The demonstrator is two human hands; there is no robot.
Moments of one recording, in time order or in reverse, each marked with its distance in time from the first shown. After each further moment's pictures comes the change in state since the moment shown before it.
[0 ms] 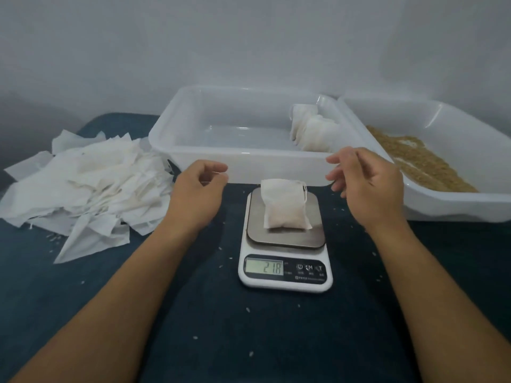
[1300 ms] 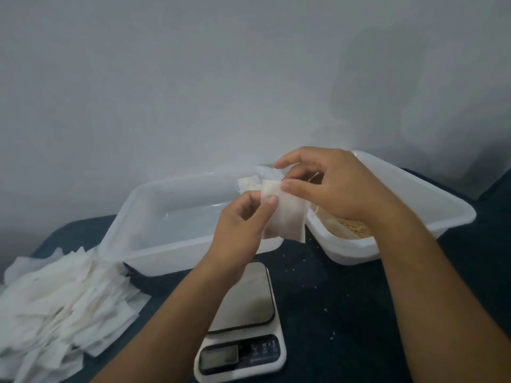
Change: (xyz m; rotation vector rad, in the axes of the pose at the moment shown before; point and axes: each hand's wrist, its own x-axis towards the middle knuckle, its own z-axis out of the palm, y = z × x) left_hand -0.019 0.133 0.114 -0.329 -0.469 0.173; right_hand 0.076 -0.067 -0.111 -0.136 -0.294 -0.152
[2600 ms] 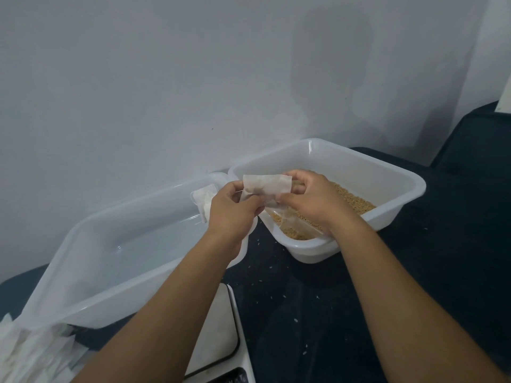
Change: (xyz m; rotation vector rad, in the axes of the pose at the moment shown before) left_hand 0.080 -0.023 0.077 -0.035 -0.012 -0.169; right_hand -0.014 0.116 0.011 0.325 0.268 0.498
